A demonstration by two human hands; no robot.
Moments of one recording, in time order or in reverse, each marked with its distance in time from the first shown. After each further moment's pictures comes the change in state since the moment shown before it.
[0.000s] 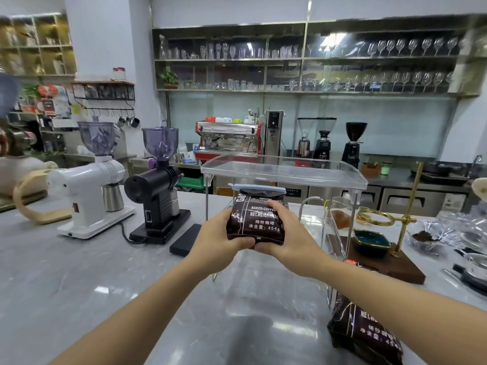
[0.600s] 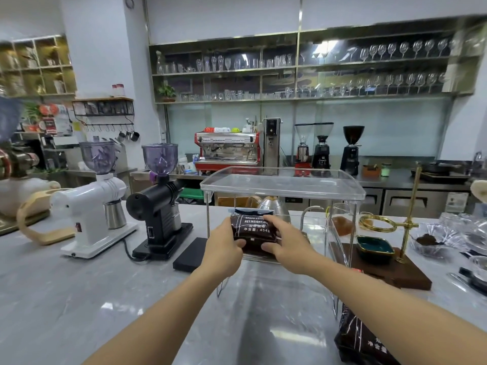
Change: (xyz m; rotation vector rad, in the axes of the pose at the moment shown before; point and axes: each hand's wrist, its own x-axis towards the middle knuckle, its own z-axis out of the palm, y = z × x) left_hand 0.035 -0.014 0.019 0.255 0.112 -0.135; right_hand 0.035 0.020 0.008 -0.014 -0.045 0.157
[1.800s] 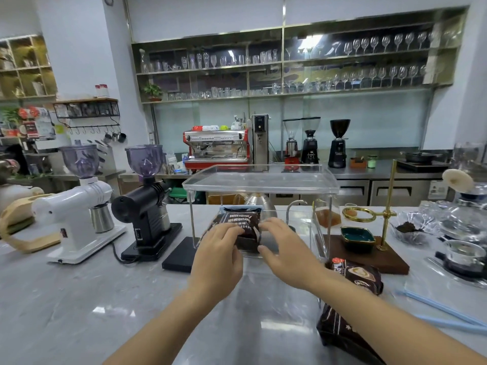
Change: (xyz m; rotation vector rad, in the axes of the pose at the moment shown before) left_hand -0.050 0.015 0.001 0.228 0.186 0.555; right_hand -0.053 -0.003 -0.019 -0.247 0.112 -0.221
